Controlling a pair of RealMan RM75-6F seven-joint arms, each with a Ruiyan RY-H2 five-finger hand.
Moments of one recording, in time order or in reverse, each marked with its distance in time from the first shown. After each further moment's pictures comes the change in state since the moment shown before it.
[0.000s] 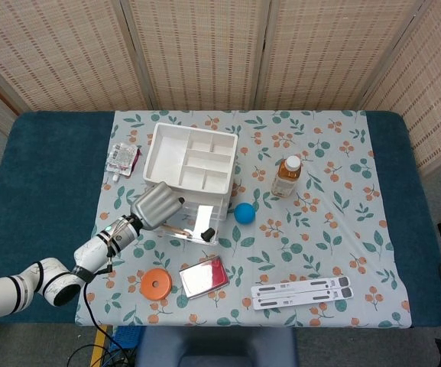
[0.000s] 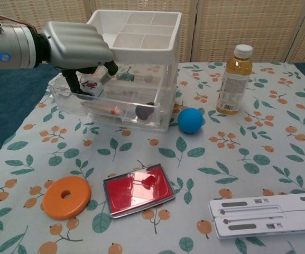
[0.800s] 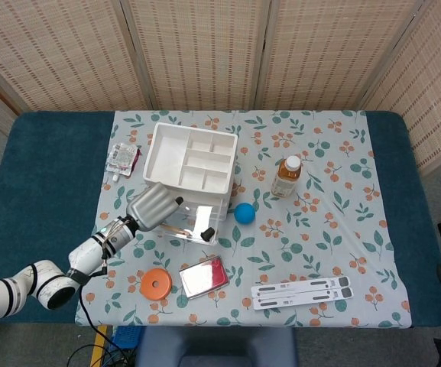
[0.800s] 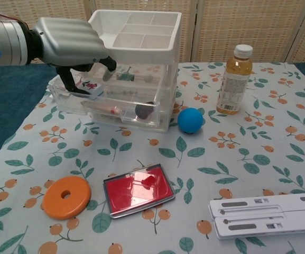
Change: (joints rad) left arm 0.022 0.031 -0.004 -0.034 0.022 0.012 -0.004; right arm 0.003 0.001 -0.003 -0.005 -0.008 -0.001 -0.005
